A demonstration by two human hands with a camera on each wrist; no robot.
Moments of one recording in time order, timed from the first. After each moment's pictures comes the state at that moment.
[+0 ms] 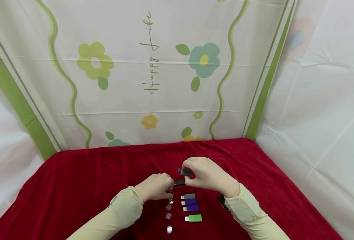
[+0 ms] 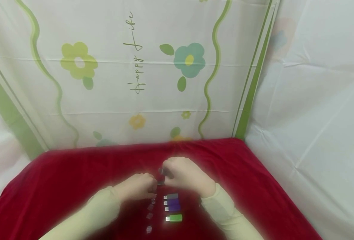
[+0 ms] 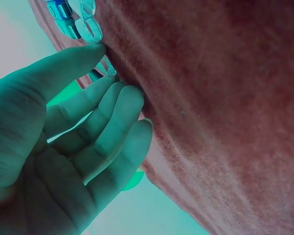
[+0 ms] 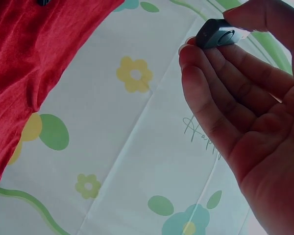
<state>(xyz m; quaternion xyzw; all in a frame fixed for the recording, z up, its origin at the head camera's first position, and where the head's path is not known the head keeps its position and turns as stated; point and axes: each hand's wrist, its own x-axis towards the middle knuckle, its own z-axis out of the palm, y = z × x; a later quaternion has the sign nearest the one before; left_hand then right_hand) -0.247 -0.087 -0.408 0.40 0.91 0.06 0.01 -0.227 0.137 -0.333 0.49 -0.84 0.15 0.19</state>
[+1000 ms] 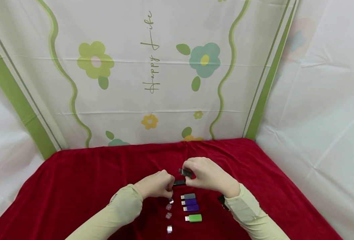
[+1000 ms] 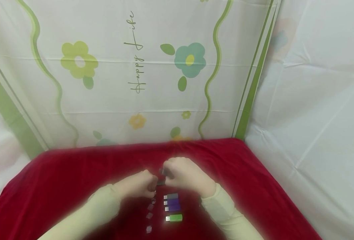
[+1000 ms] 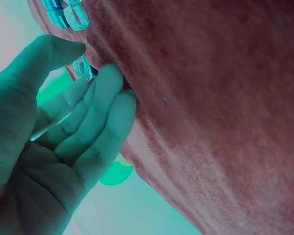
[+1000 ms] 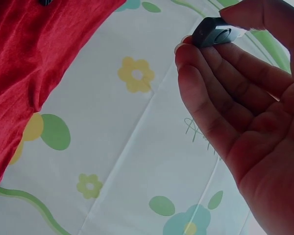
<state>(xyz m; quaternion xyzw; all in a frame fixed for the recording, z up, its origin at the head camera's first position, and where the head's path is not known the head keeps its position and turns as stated) -0.255 -0.090 -0.409 0.41 0.90 0.14 0.04 -0.227 0.136 -0.335 0.48 -0.85 0.15 0.17</state>
